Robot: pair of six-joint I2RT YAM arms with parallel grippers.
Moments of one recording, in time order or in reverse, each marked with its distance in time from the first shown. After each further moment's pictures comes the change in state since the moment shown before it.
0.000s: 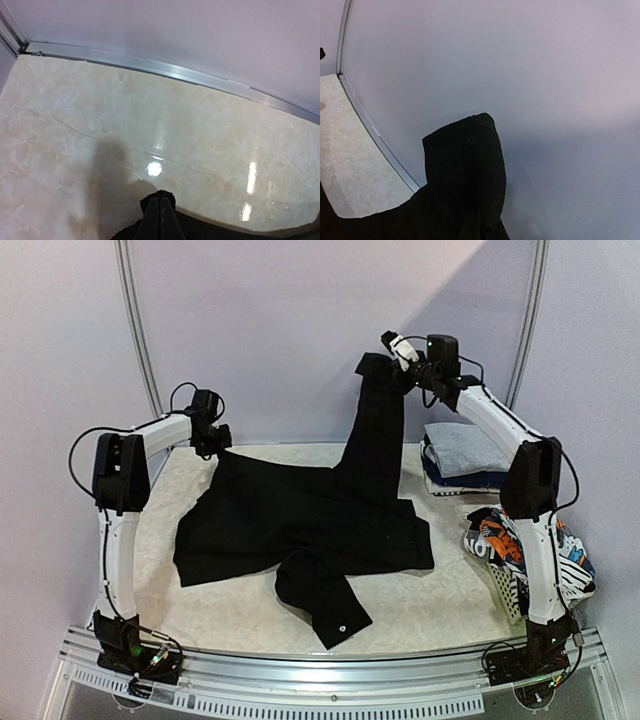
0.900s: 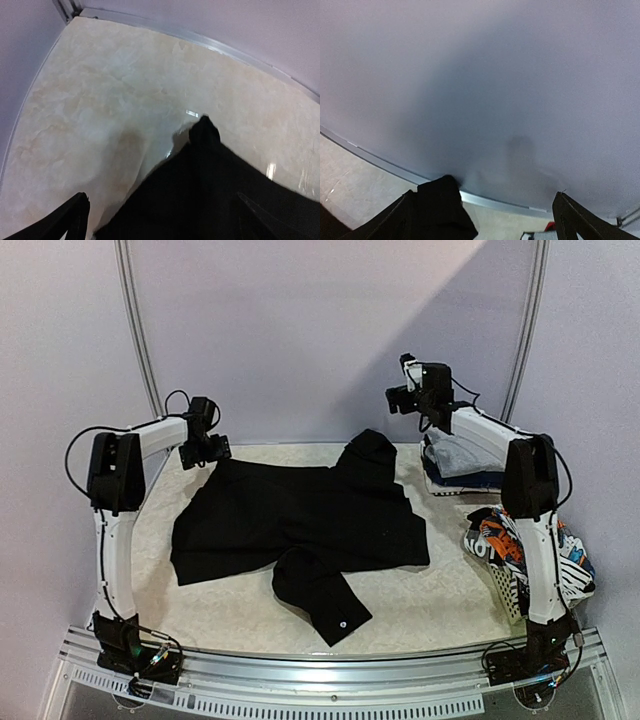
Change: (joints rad) left arm 0.011 -0.033 -0.081 -0.079 -0.121 -0.077; right arm -0.003 -0.002 -0.280 0.210 0.287 0.376
